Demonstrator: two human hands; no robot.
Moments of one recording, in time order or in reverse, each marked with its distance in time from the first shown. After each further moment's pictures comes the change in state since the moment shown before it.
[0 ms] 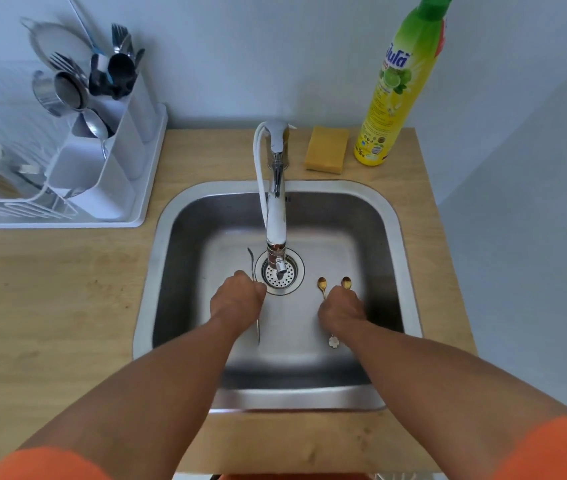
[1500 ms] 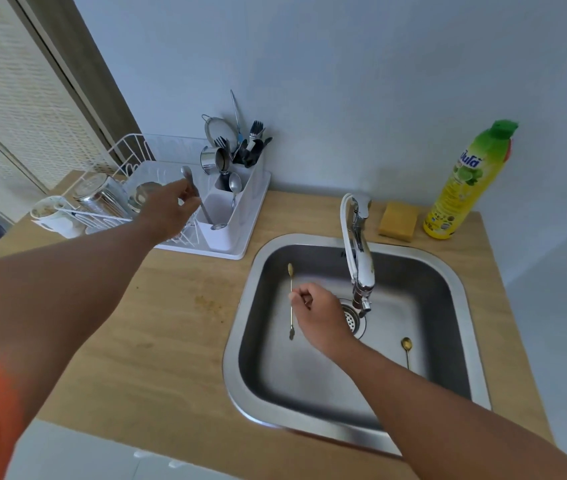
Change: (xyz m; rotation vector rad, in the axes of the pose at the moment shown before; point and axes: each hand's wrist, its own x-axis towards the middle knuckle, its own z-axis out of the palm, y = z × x) left_hand 0.041 -0.146 -0.316 -0.241 0.491 0.248; right_hand -0.109 -0.157 -0.026 0.560 0.085 -0.658
